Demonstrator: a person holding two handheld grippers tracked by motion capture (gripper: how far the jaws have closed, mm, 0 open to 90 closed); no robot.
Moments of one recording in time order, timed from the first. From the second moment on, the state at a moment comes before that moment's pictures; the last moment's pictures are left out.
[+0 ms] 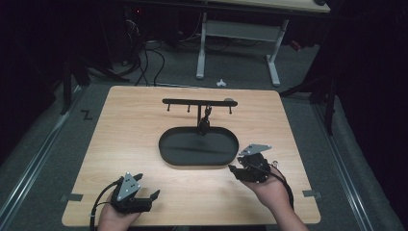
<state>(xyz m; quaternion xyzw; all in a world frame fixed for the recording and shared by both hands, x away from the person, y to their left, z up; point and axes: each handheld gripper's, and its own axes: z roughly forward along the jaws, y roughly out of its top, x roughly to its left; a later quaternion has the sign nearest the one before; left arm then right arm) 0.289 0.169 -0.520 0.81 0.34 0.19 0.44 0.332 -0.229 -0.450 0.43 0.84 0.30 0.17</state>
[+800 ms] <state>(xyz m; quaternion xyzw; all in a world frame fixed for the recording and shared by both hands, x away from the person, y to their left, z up) 0.290 0.174 -0.517 0.80 0.34 0.19 0.45 0.307 -0.324 -0.478 0.53 0.76 0.33 0.20</state>
